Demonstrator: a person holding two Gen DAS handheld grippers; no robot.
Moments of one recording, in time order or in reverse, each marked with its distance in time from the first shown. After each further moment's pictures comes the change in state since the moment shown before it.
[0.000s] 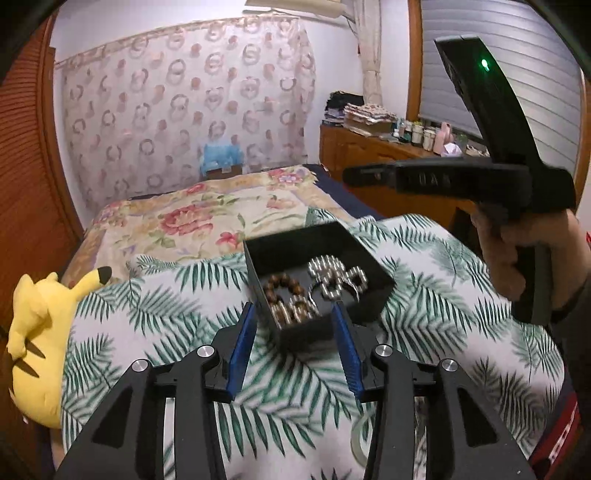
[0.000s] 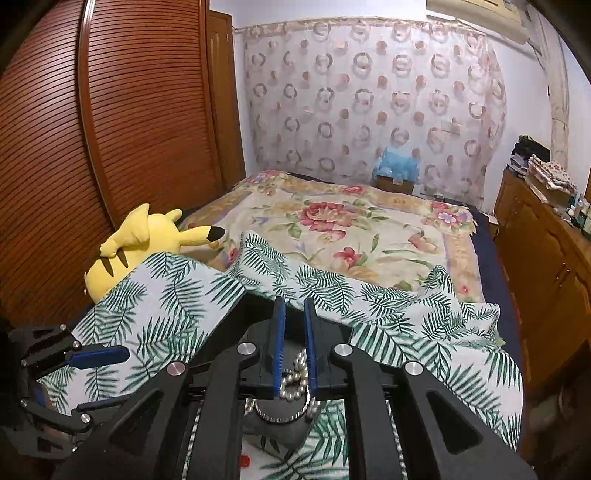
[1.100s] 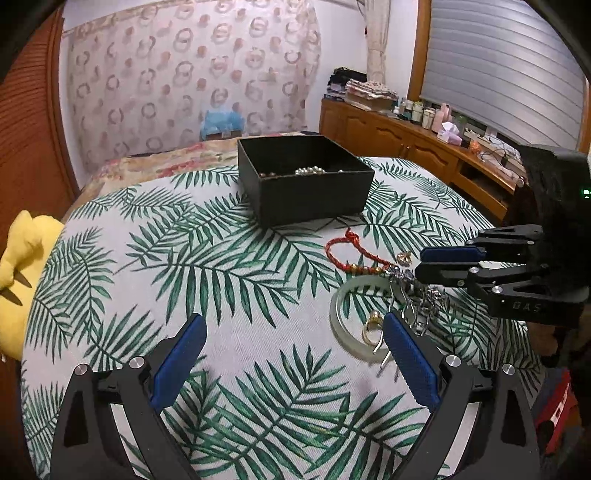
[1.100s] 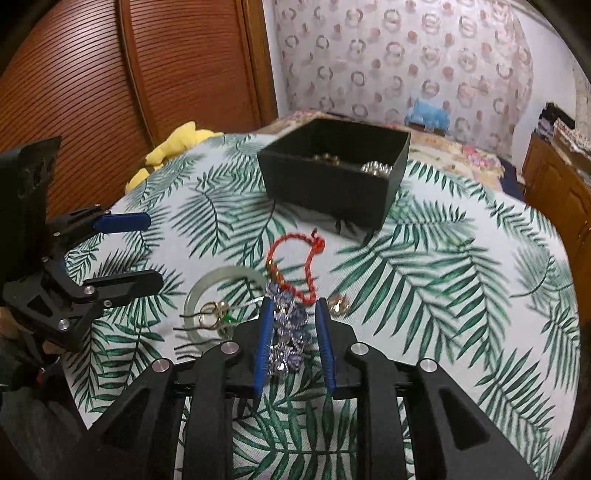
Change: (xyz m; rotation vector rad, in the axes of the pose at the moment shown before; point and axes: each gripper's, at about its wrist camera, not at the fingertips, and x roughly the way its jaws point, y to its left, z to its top) left arm -0.017 -0.013 -0.094 -0.066 0.093 -0.028; right arm -0.043 0.043 -0.172 -0.026 0.195 0.124
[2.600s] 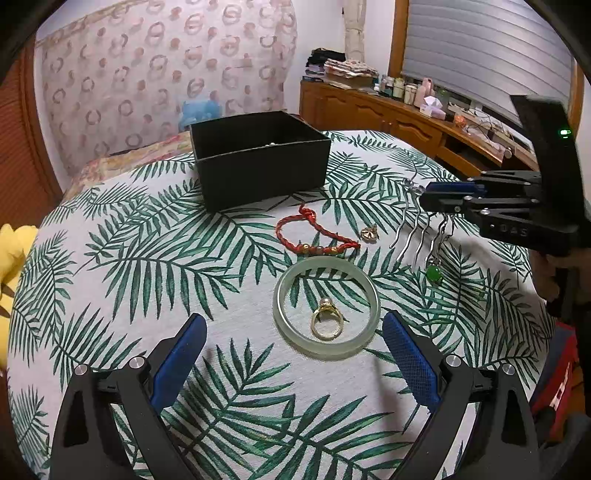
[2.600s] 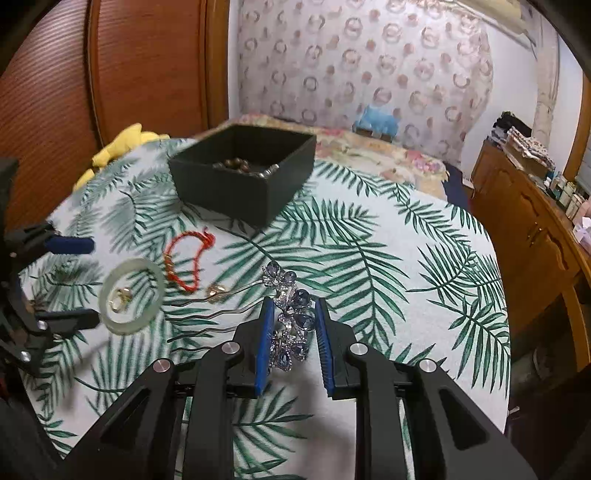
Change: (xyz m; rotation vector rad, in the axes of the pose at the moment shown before) left arm 0.018 -0.036 -0.002 0.068 0.069 -0.033; right arm -0.026 -0.060 -0.006 0.003 -0.016 -0.233
